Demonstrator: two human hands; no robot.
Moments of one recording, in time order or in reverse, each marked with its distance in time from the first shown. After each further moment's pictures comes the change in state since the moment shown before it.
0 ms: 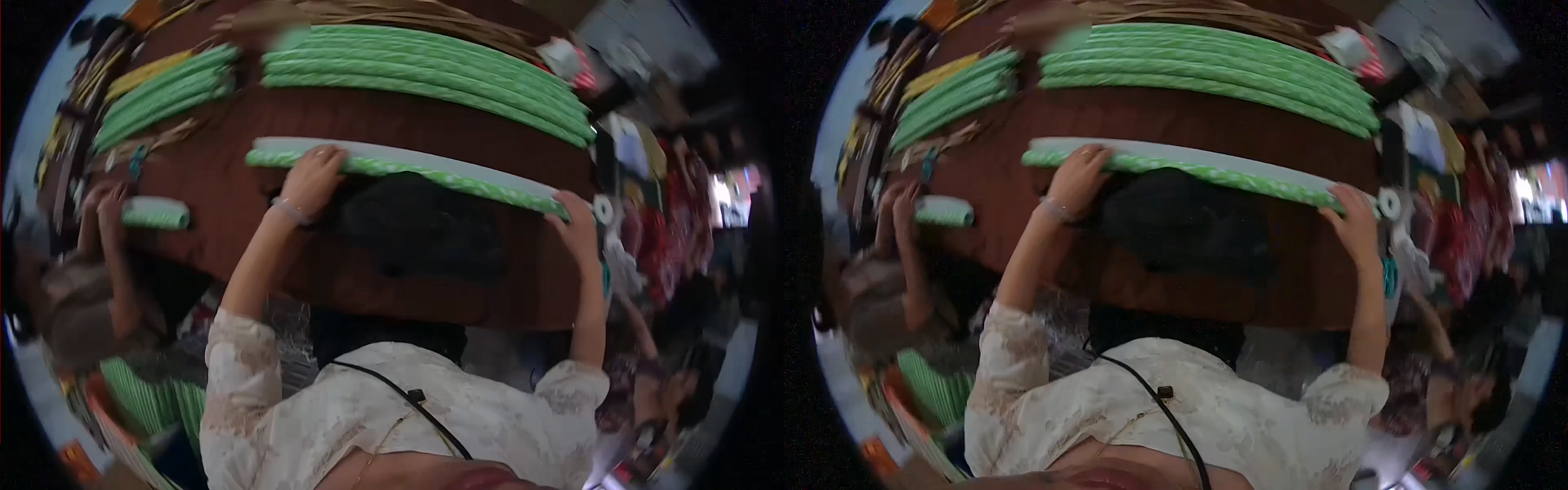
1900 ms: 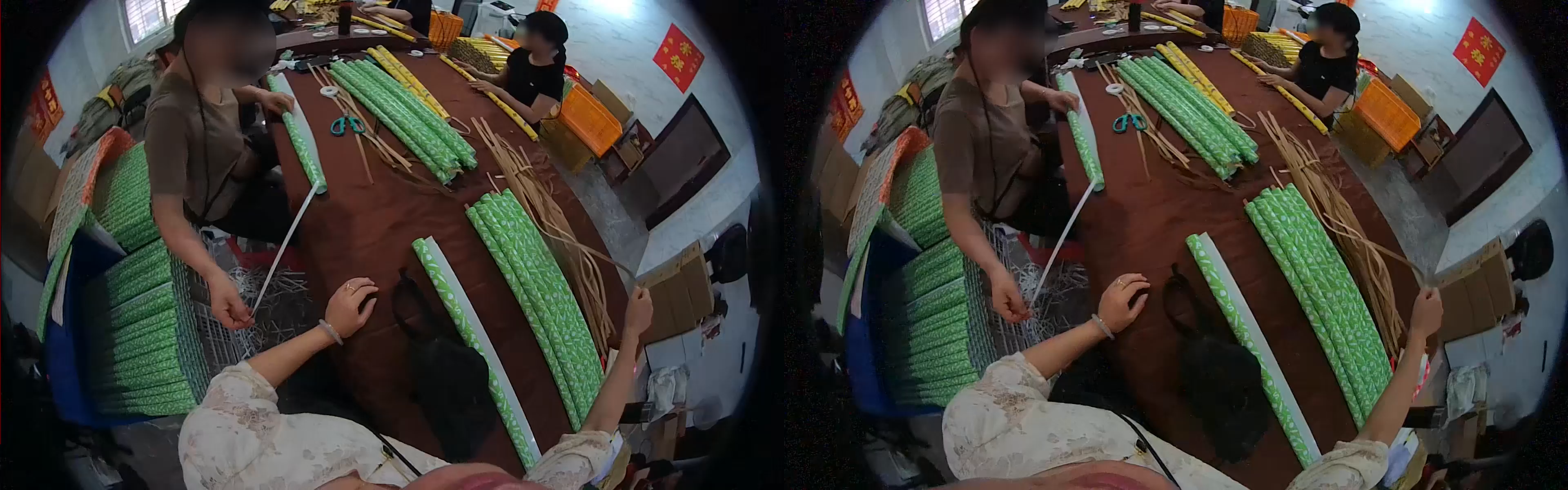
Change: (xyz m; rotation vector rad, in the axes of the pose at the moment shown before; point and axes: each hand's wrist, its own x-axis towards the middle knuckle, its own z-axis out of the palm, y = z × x) left_hand -0.146 0.041 0.004 -0.063 0.718 -0.835; right_hand 0.375 -0.078 -0.036 -0.126 0.312 0.038
